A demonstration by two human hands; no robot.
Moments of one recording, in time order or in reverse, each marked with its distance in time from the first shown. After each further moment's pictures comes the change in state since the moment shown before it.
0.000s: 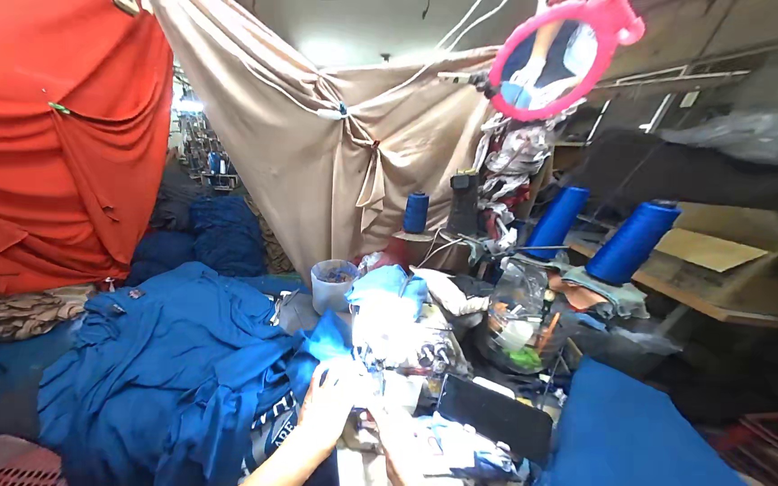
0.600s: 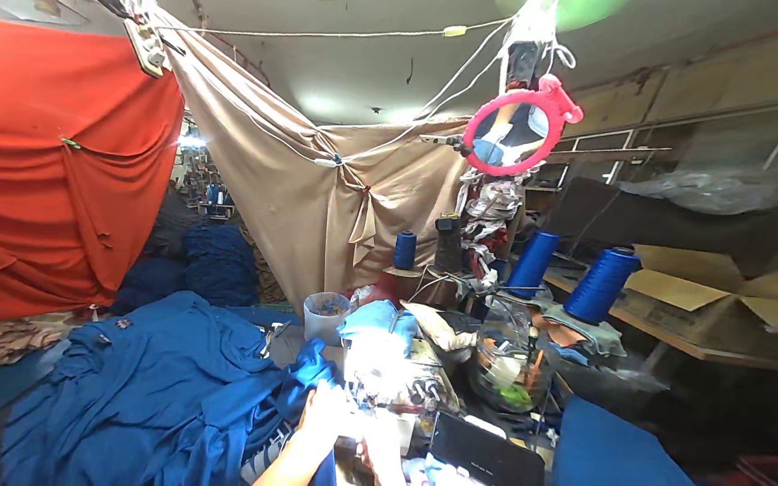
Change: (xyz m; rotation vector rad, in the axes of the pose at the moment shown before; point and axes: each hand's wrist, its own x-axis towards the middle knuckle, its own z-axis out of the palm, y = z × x) left_hand 0.054 -0.005 -0.012 -0.078 -0.253 -0.256; right_hand 0.032 -0.012 0.009 0.007 -0.002 0.118
